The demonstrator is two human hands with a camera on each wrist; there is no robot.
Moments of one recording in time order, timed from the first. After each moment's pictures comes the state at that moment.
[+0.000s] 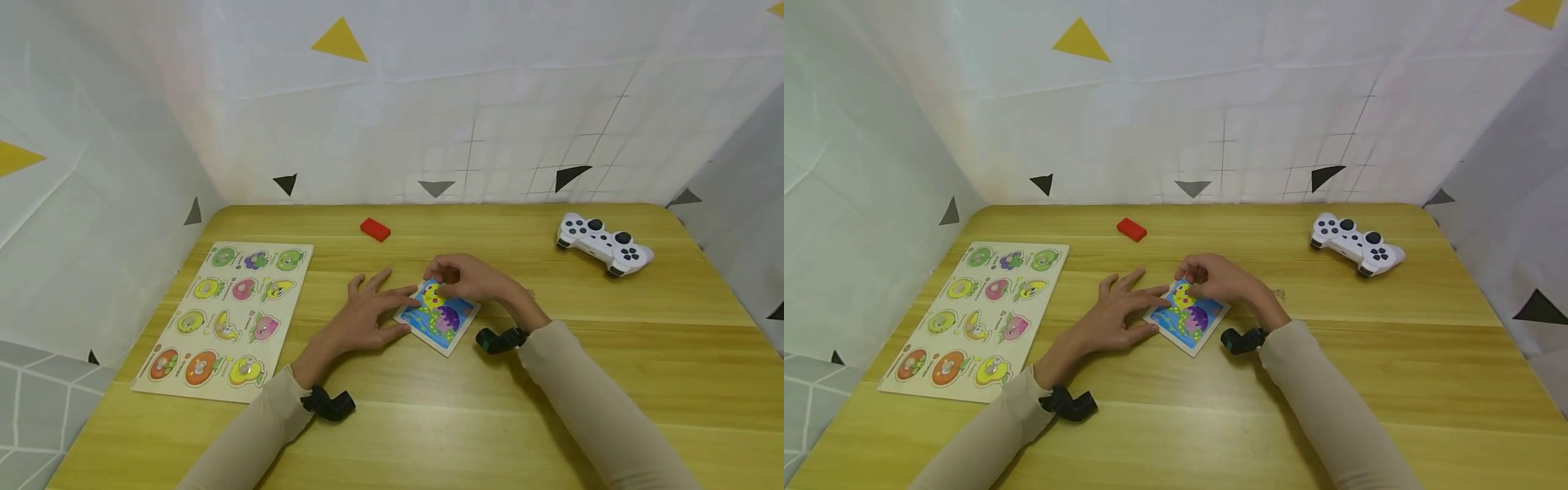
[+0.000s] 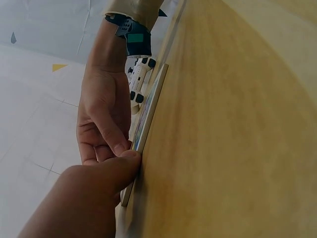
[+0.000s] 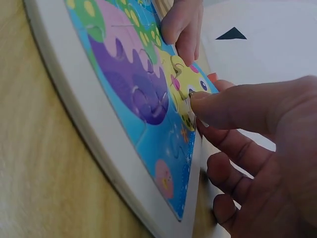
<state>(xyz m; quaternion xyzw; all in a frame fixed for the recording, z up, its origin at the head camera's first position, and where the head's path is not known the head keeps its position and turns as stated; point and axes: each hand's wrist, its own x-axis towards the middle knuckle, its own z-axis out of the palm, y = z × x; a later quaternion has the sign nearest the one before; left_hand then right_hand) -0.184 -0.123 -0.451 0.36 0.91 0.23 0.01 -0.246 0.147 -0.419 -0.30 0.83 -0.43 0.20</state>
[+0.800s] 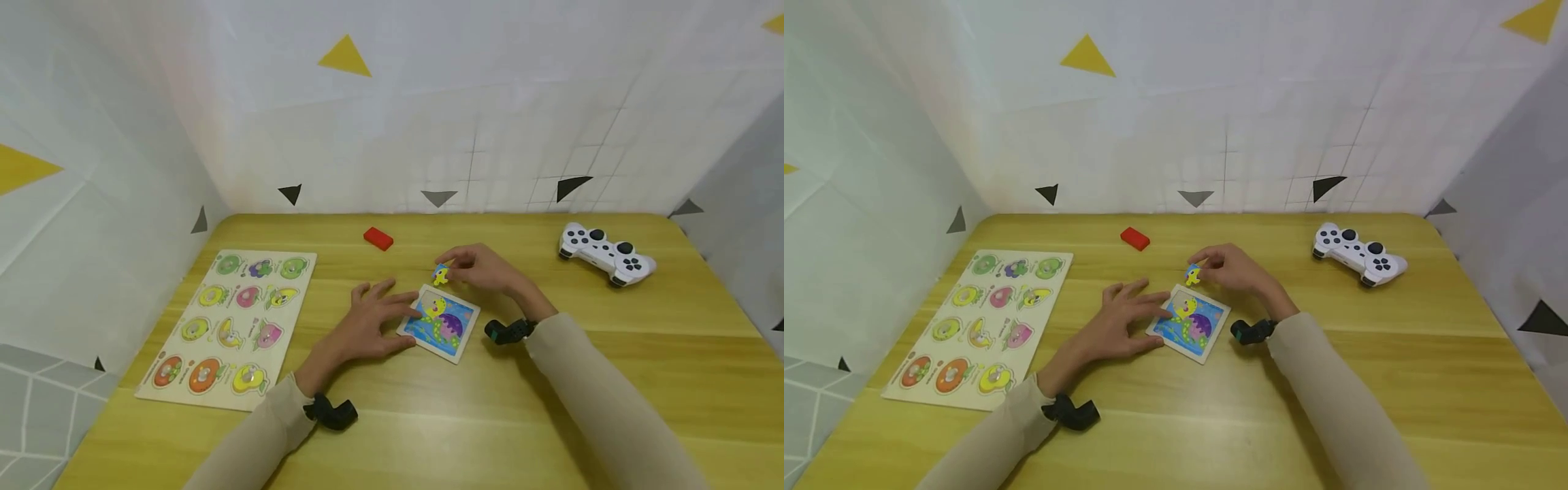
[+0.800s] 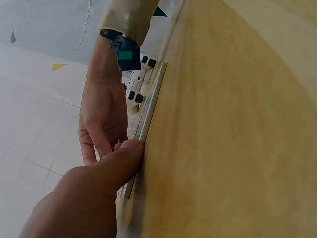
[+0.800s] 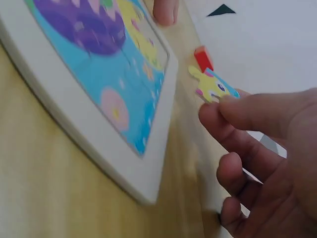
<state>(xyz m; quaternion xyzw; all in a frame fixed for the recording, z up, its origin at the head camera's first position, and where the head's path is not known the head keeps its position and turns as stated) -0.184 -0.123 -0.453 0.36 0.91 0.21 -0.02 -0.272 0.164 -0.420 -0.24 0.86 -0.43 0.15</state>
